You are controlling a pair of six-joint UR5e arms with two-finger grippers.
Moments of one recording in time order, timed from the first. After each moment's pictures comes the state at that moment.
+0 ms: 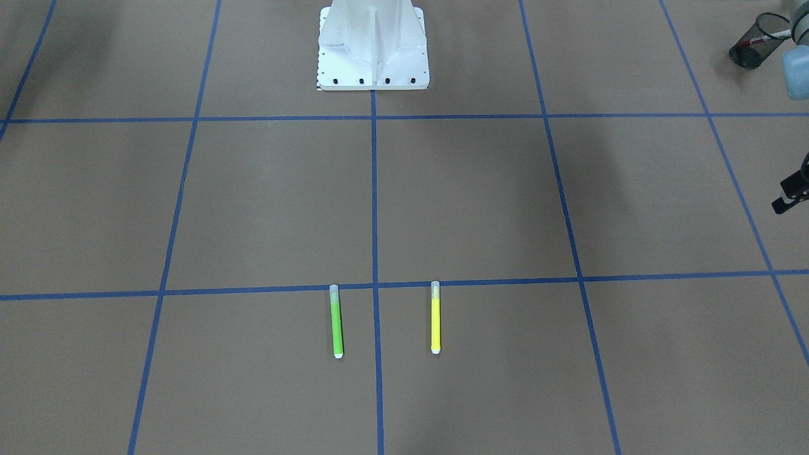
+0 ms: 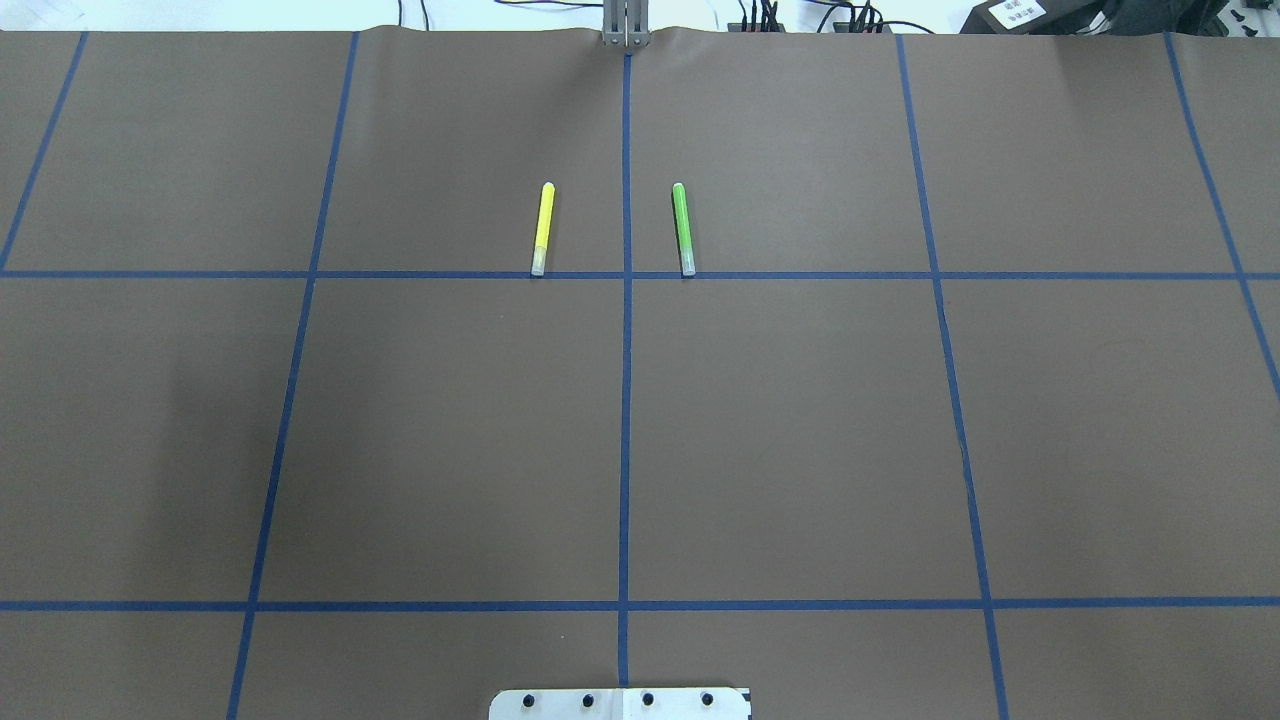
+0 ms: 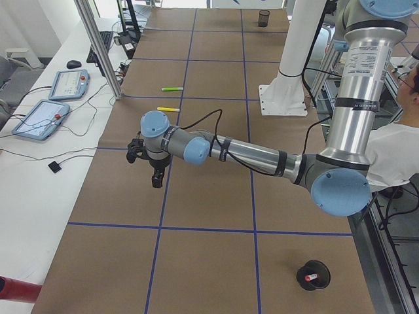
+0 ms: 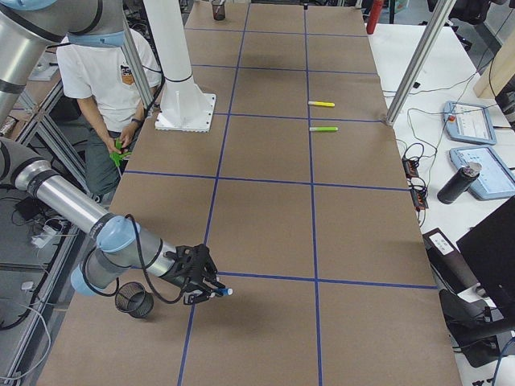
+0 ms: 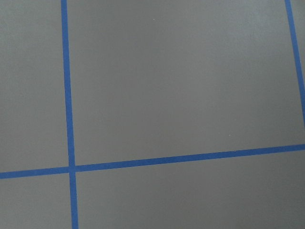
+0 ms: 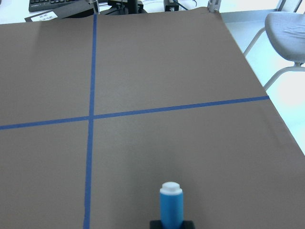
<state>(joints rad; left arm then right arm) -1.39 -1.71 -1.65 -1.73 -2.37 -0.30 1.75 -2.24 1.62 -0.20 2.15 0.52</state>
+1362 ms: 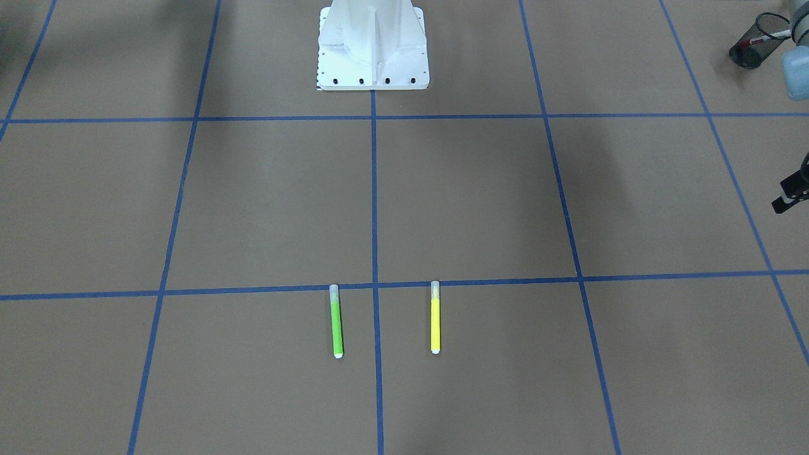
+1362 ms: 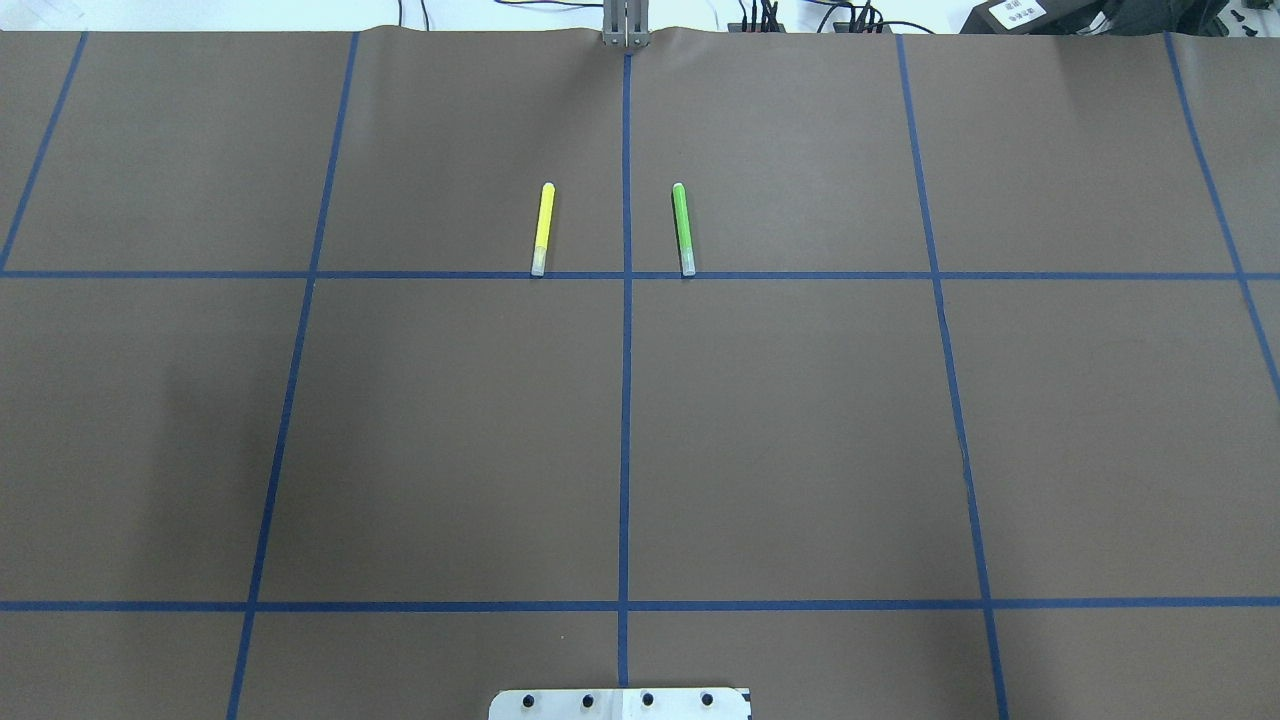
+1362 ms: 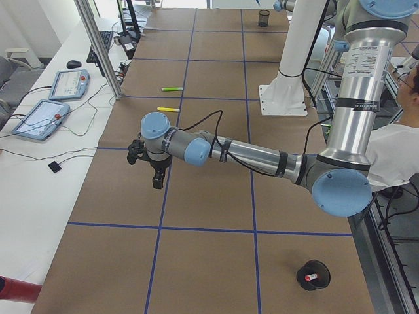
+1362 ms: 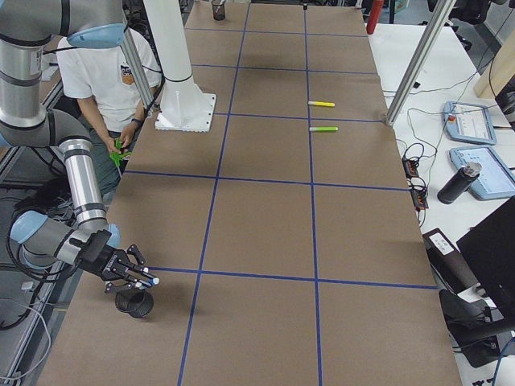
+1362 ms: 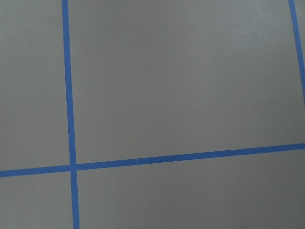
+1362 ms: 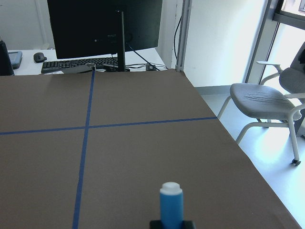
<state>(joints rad) -1.39 -1.70 -1.65 -1.73 -2.37 -0.30 2.44 -2.47 1.56 0.04 2.44 0.11</state>
